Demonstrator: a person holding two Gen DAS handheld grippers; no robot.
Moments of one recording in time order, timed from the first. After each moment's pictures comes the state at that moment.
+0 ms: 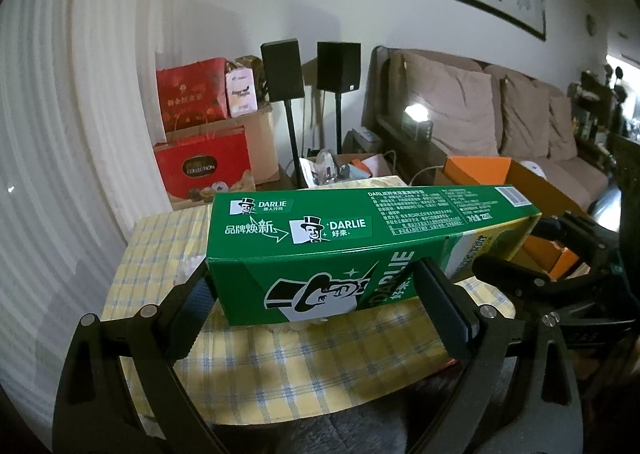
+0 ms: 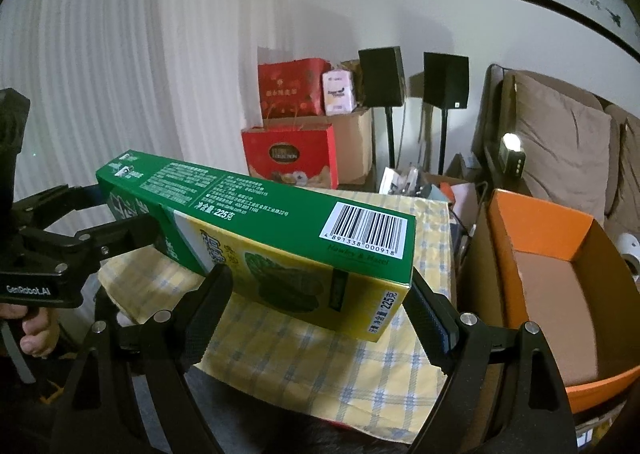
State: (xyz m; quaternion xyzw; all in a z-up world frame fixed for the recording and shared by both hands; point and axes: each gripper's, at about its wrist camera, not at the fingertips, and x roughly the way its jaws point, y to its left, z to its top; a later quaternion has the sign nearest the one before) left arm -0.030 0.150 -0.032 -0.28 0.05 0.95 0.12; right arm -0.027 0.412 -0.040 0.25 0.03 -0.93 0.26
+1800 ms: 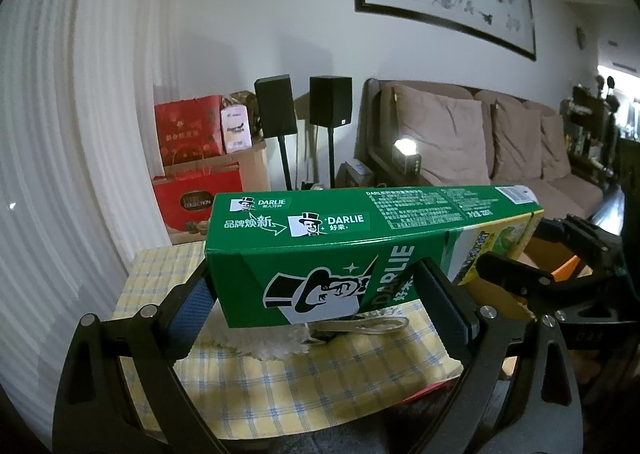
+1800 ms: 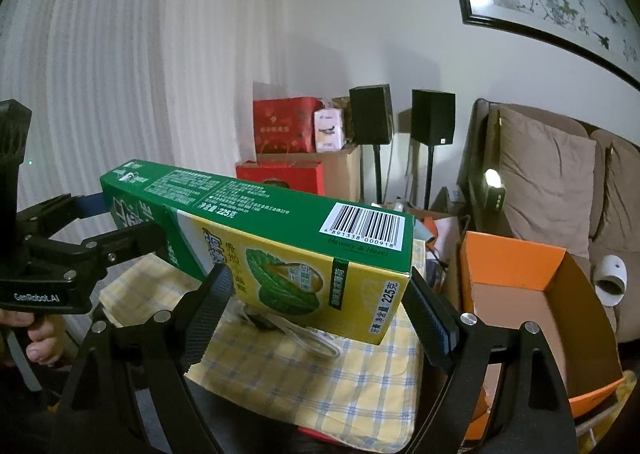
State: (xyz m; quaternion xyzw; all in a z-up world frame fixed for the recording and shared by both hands) left arm -0.008 0.167 0.000 -0.23 0.04 0.97 0.12; right arm -0.011 0.438 0.000 0.20 0.03 -0.95 0.25
